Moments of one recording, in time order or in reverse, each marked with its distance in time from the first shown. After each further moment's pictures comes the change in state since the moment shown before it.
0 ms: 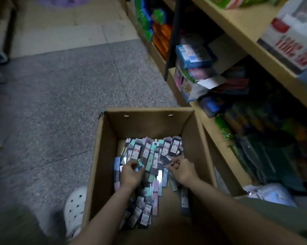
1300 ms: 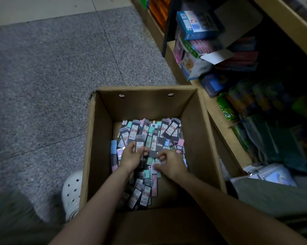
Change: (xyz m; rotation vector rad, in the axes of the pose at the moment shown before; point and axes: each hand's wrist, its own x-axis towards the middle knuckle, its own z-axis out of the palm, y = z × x) left_hand -0.018 0.022 -0.006 -0.312 -0.203 -0.105; right_hand -0.004 0.015 0.049 -0.067 -0.096 -0.137
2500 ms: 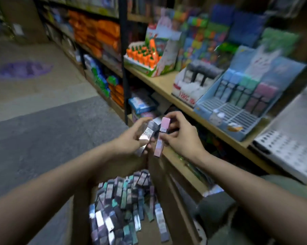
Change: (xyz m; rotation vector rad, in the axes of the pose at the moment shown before) left_hand -0.123 0.232 0.063 0.478 -0.701 0.775; right_hand -0.142 -0.102 -0.238 0.246 0.775 -0.445
